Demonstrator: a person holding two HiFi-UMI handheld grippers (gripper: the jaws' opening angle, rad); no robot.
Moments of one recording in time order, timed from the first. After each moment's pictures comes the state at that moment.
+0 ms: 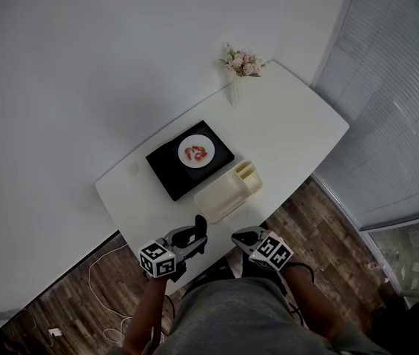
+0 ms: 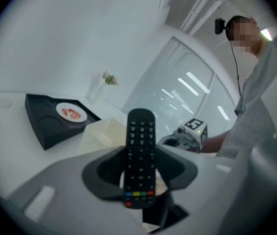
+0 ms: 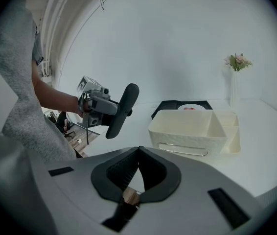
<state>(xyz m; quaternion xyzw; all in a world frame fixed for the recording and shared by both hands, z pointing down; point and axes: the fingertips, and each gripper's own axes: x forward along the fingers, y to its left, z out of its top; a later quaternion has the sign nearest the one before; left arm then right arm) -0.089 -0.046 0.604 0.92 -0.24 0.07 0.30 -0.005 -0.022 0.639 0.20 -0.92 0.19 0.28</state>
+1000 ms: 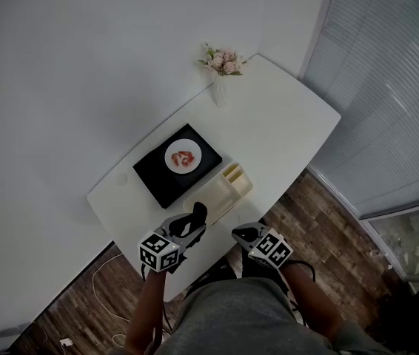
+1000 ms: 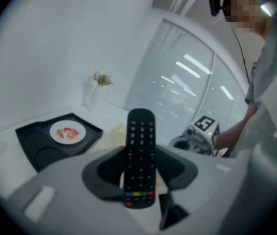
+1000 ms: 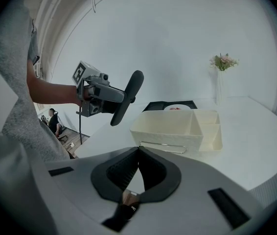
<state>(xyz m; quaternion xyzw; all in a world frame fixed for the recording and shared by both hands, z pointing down) -0.053 -0.105 0.579 0.93 -0.25 0.16 0.23 0.027 -0.051 0.638 0.25 -0.91 0.20 0.28</state>
